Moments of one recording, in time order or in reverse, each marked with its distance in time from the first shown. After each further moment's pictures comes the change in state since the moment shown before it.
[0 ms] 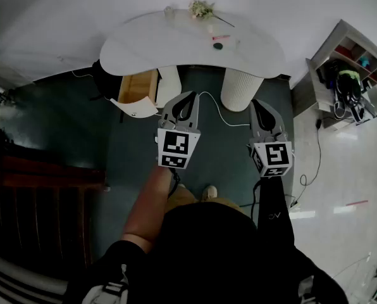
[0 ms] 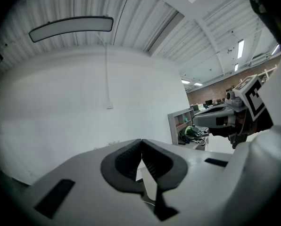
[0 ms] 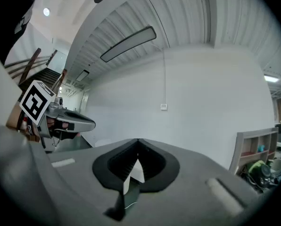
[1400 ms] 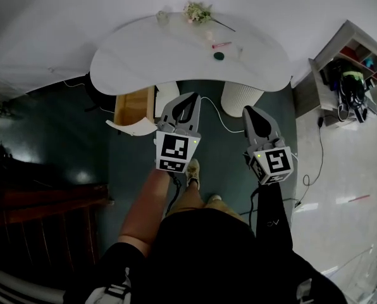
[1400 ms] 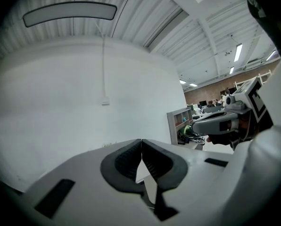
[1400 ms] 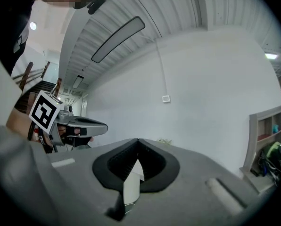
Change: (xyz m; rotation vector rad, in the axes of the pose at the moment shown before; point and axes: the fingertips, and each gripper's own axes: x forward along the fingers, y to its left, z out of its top) left arm 0.106 0.071 -0.004 -0.007 0.006 -0.098; right arm 0.117 -0.005 -0.006 0.139 -0.002 0.065
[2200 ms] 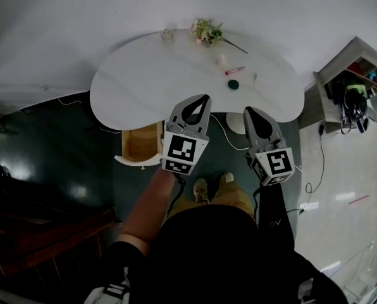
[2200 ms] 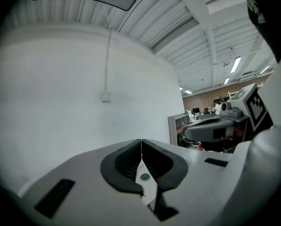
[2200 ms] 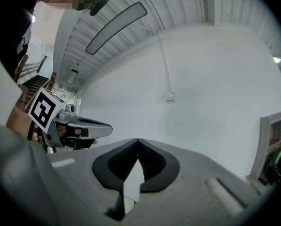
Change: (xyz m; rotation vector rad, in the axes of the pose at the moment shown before) left arm 0.107 0.126 0.007 -0.044 -0.042 -0.135; right arm 0.175 -0.010 0.029 -0.001 -0.017 -0.042
